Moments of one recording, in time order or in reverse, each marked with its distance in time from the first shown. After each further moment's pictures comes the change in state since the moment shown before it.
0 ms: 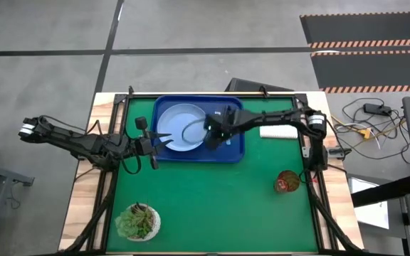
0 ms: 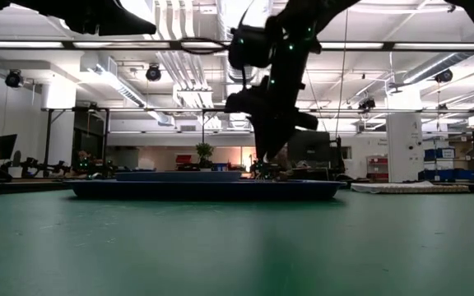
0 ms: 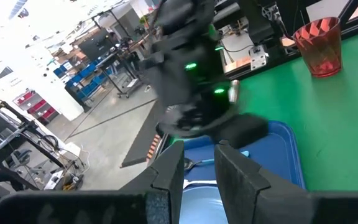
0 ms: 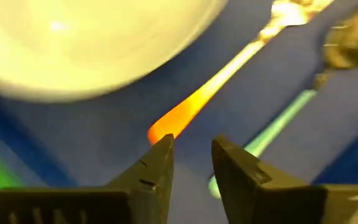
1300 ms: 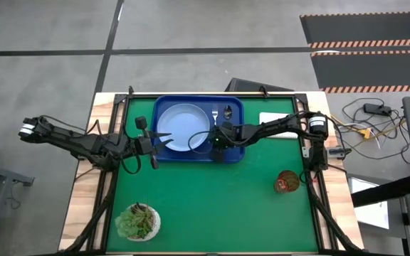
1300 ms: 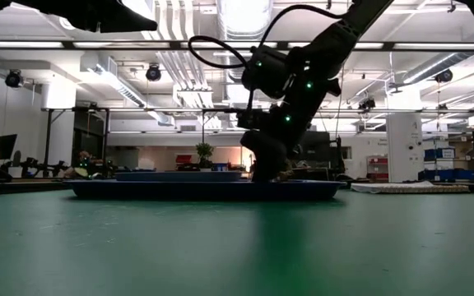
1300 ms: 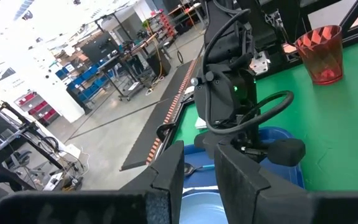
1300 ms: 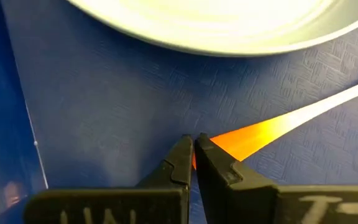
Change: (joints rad) left arm 0.000 0.002 0.000 0.027 0.000 -0.001; right arm 0.042 -0.010 -0.355 0.577 0.010 -0.452
